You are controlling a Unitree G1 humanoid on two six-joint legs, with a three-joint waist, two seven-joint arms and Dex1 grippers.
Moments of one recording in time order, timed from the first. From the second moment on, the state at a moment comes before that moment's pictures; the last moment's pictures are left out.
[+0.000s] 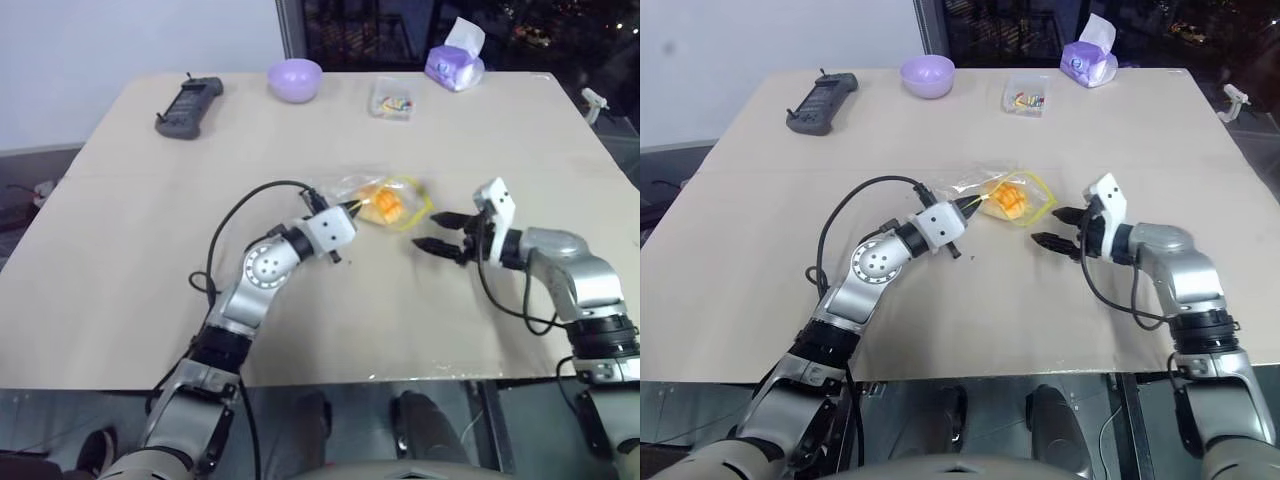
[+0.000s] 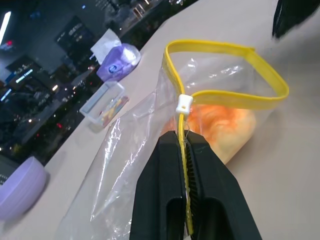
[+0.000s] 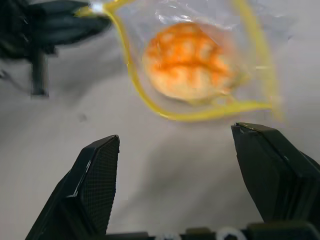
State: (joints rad) left arm -0.51 0.36 -0.22 0.19 0.25 -0.23 -0.47; right arm -0.53 -0.58 0.03 0.13 0.29 0.45 0.91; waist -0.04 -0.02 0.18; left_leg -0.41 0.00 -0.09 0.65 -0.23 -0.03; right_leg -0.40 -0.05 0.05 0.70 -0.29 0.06
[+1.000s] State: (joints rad) left arm -0.50 0.39 -0.24 0.19 0.25 -0.27 -0.50; right arm -0.72 -0.51 0.18 0.52 -0.09 -0.09 0.74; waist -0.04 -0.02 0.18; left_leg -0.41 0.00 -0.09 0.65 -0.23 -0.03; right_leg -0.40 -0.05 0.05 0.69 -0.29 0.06
